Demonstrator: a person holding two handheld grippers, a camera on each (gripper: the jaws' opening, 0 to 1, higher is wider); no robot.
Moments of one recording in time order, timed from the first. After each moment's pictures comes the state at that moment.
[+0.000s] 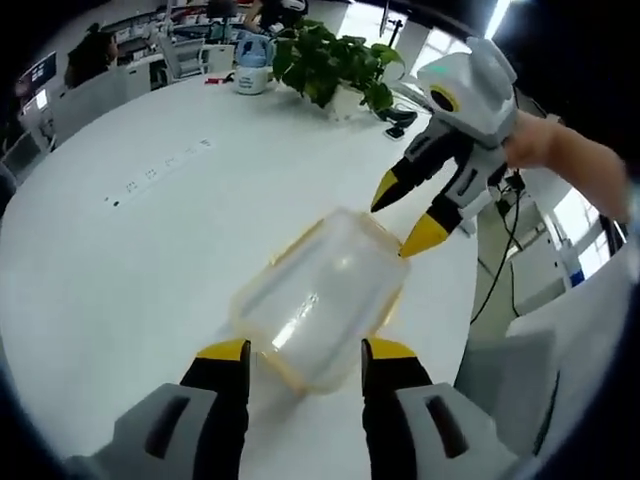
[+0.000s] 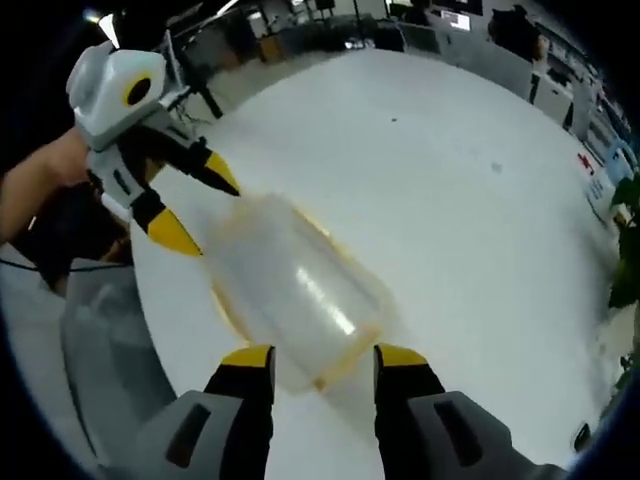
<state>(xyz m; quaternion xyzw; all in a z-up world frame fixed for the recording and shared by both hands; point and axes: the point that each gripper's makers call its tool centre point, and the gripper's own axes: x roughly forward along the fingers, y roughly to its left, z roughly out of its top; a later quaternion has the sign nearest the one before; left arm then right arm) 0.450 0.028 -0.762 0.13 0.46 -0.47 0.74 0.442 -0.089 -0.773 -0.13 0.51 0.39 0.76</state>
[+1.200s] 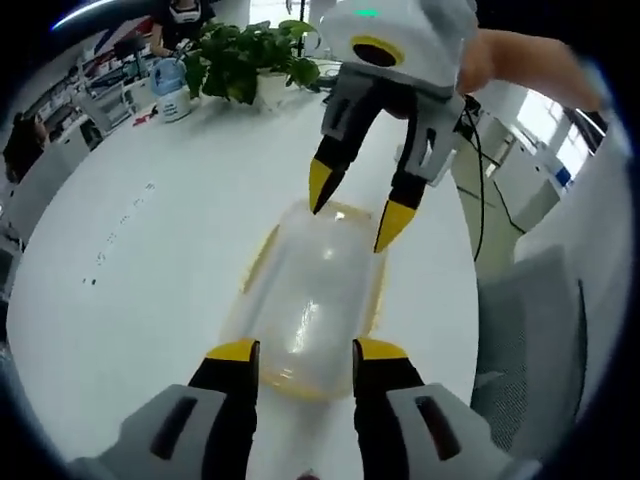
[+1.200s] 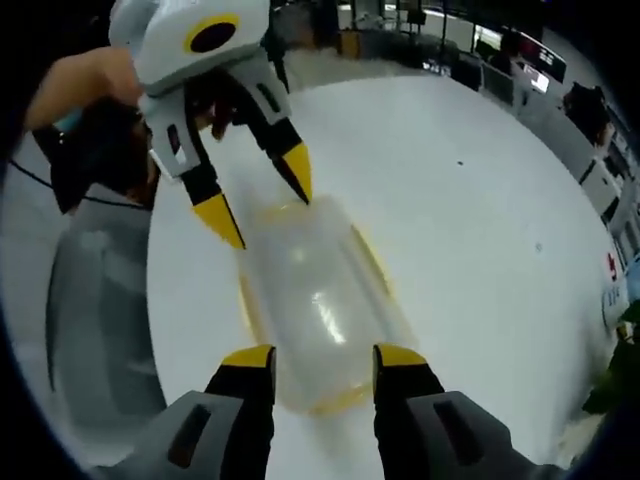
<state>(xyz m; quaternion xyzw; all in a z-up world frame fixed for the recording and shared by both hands) 0.451 0.012 -0.767 0.27 0.39 -0.55 0.69 0.444 -0.067 -0.776 -0.24 0.45 0.48 0.72</state>
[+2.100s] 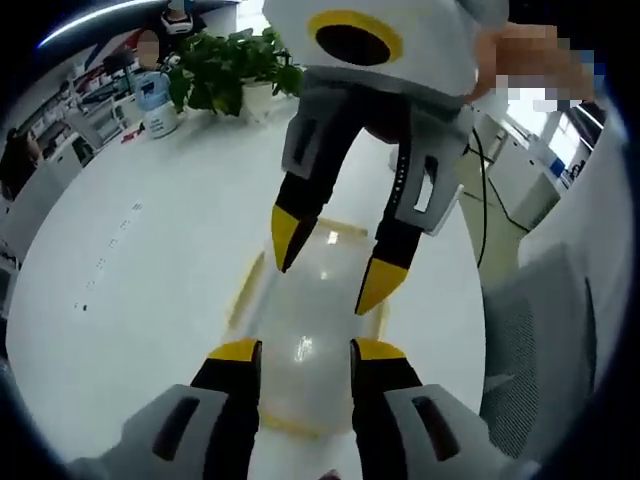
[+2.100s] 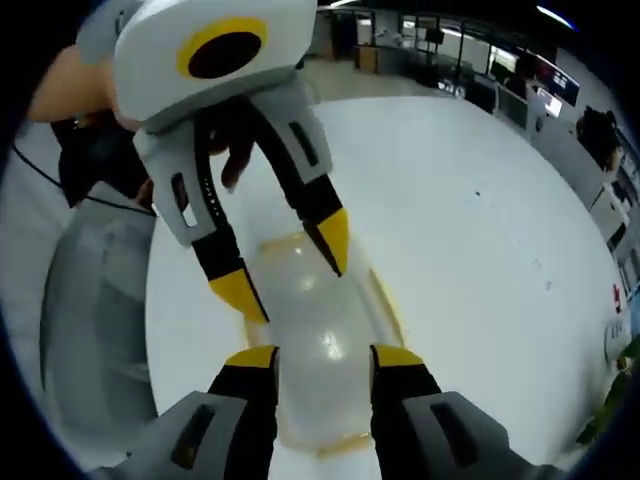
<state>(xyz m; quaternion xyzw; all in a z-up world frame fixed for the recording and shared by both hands) 0.453 -0.015 -0.773 0.27 0.37 -0.57 0.68 0.453 -0.032 -0.776 -0.24 0.41 0.51 0.72</state>
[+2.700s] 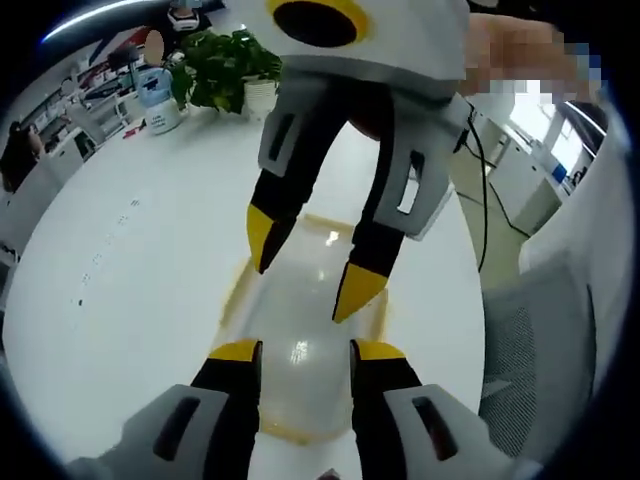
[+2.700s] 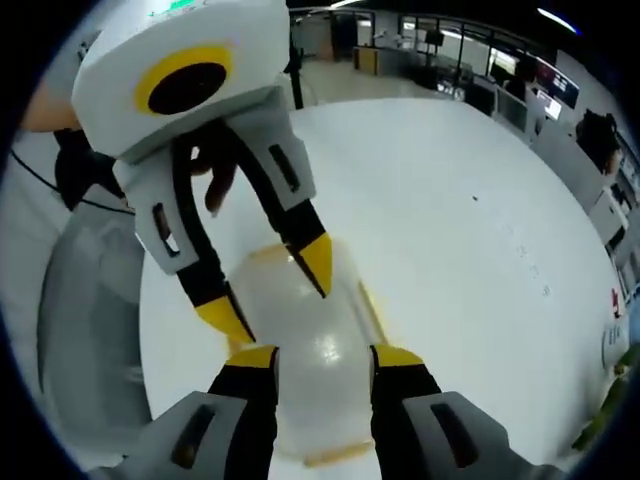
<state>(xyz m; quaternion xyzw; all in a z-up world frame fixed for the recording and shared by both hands) 0.448 -0.017 -0.779 0.26 0.38 -0.56 0.69 0.467 -0.030 -0.776 -0.24 0.41 0.51 0.72</state>
